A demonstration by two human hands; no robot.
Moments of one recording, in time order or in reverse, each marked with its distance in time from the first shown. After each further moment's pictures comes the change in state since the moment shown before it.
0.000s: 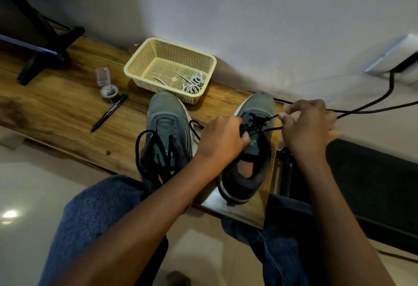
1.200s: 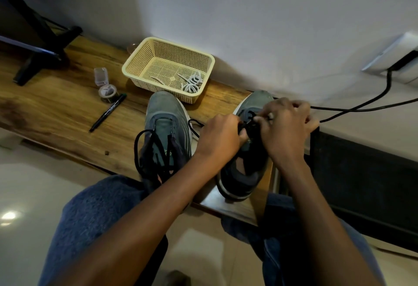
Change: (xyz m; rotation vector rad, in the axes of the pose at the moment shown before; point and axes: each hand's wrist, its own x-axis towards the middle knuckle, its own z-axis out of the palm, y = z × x) left_hand 0.001 -0.002 0.002 -0.012 -0.015 -0.004; right_hand -0.014 -0.011 0.015 -0.070 0.008 -0.260
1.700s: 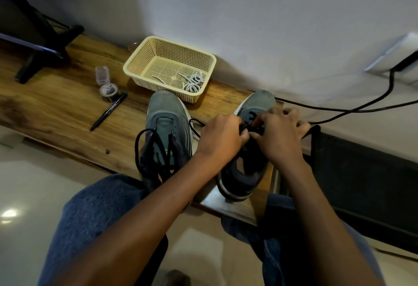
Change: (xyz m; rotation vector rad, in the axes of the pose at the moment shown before) left_hand 0.001 0.000 0.002 0.031 0.003 0.005; right_hand 0.000 0.000 0.007 -0.184 -0.277 -0.070
